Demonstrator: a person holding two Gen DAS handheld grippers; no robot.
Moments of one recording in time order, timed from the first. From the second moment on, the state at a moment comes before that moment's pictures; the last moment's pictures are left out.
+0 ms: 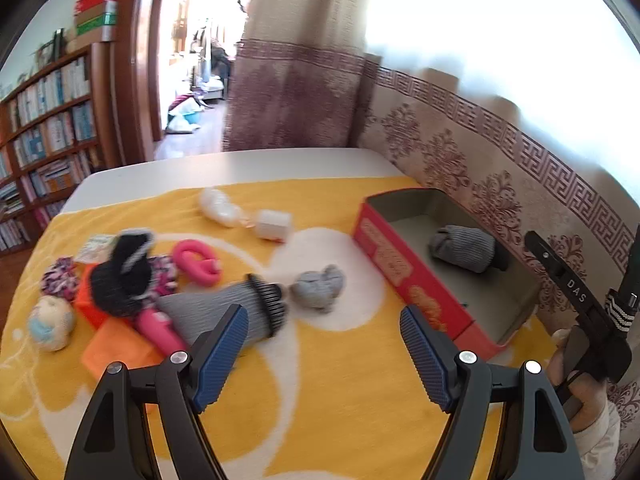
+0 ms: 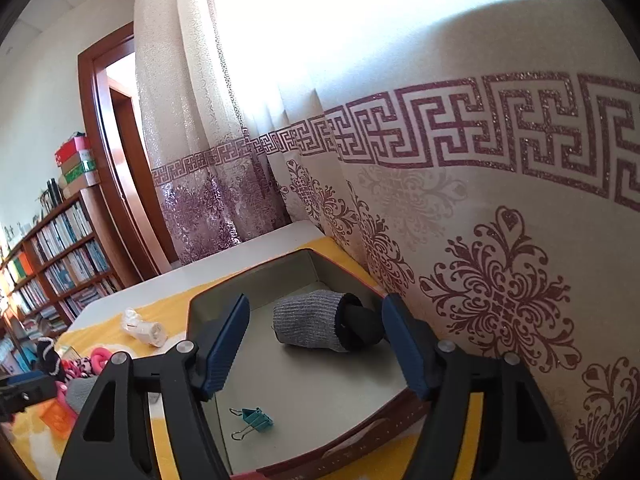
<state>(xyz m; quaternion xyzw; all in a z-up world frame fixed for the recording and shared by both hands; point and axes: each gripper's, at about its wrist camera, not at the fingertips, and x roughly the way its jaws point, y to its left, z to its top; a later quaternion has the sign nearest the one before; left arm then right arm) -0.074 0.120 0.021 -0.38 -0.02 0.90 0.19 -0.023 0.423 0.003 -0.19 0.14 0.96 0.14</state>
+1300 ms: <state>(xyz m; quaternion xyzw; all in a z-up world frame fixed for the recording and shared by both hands) -0.113 -0.012 -0.063 -0.45 -0.07 0.88 0.12 -0.085 0.235 -0.016 -0.36 0.11 0.91 -0.16</state>
